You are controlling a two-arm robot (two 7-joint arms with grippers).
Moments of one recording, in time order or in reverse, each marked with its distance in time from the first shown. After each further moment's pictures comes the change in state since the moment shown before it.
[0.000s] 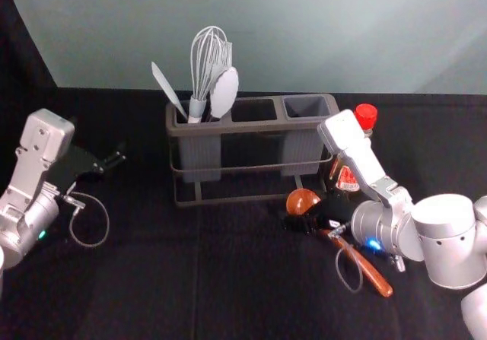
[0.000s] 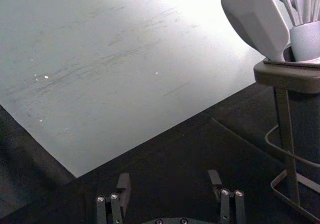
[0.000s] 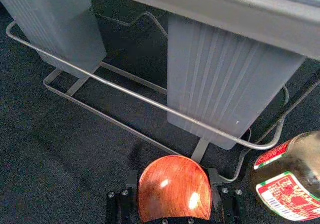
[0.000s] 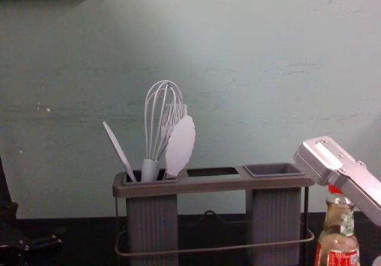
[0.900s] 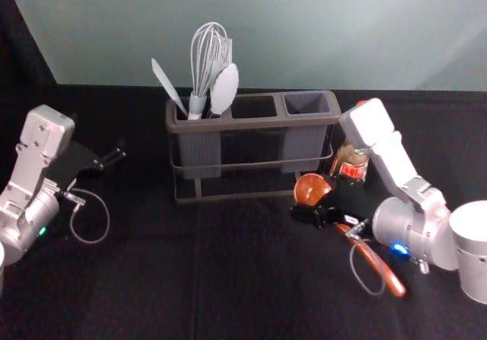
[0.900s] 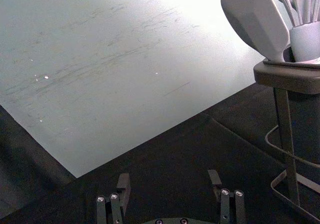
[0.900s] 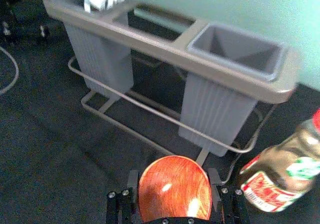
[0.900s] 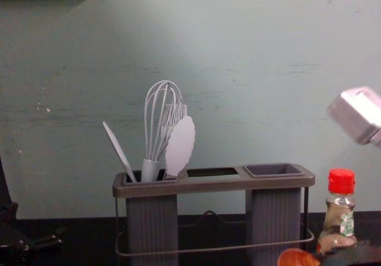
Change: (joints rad) left arm 0.000 0.000 0.000 0.000 0.000 0.000 0.000; right arm -0.121 0.081 0.044 -0.230 0.035 -0.045 0.011
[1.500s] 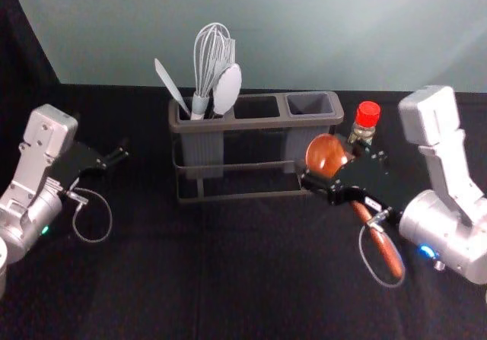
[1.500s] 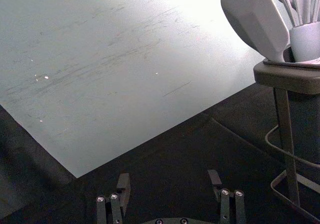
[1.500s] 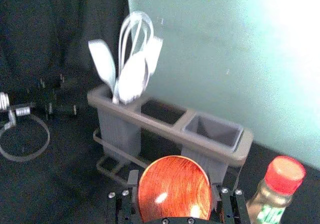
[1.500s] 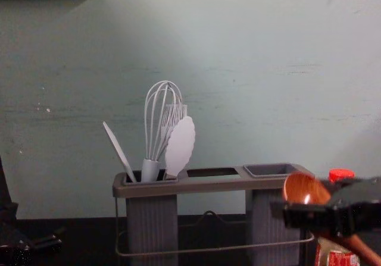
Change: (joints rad) left arm 0.000 0.000 0.000 0.000 0.000 0.000 0.000; right arm -0.130 0.028 0.081 -0.139 0.094 -0.278 -0.031
